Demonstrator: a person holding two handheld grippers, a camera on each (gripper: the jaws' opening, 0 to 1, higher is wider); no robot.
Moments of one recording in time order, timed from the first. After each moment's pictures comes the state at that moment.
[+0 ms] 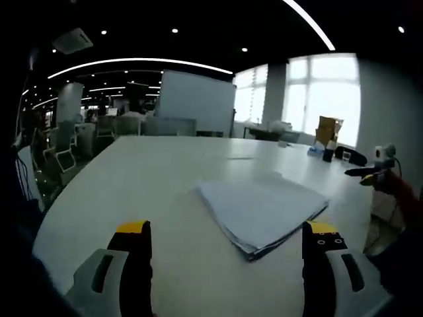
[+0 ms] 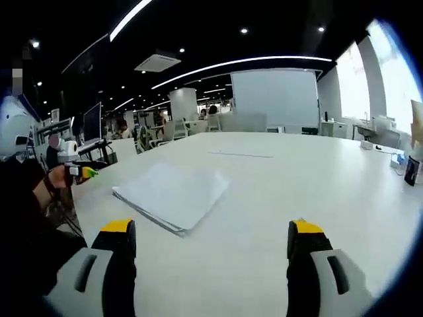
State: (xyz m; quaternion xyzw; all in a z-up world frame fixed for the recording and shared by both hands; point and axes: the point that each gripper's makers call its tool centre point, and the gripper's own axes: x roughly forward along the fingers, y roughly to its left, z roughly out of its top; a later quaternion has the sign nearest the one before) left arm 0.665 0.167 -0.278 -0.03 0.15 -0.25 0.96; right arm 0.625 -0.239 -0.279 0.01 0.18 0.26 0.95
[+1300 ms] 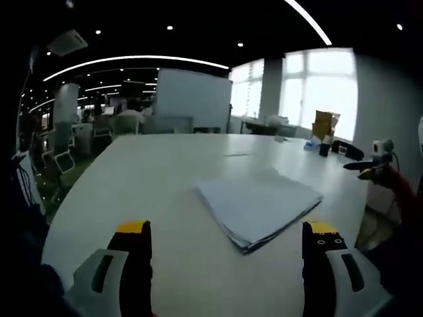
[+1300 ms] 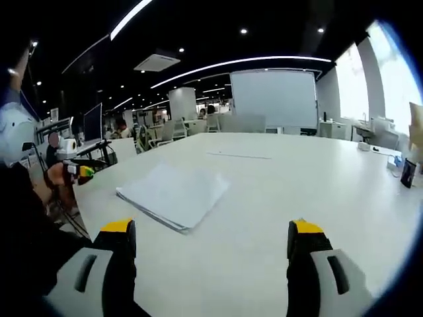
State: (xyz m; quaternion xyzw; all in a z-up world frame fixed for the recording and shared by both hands) left arm 0.650 0.170 -0.267 -0.02 0.16 -0.26 0.95; right arm 0.613 -0.244 -0.268 0.00 0.18 0.25 0.95
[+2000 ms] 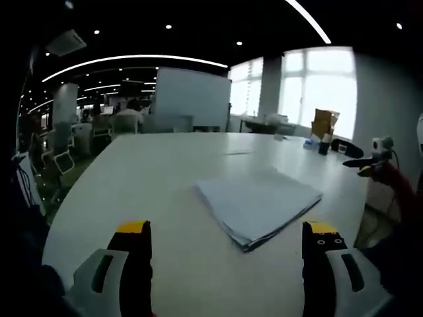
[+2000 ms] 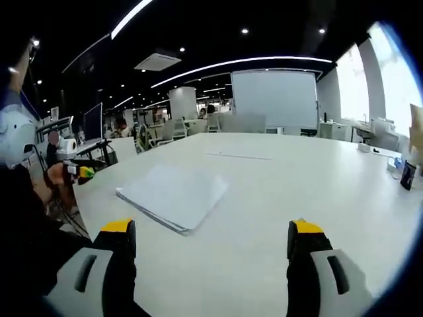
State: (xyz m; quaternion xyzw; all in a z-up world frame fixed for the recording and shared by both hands) left arm 0.649 0.171 -0.268 -0.02 0.16 -0.27 0.95; right arm 0.614 -0.242 -0.265 0.00 0.18 0.25 0.95
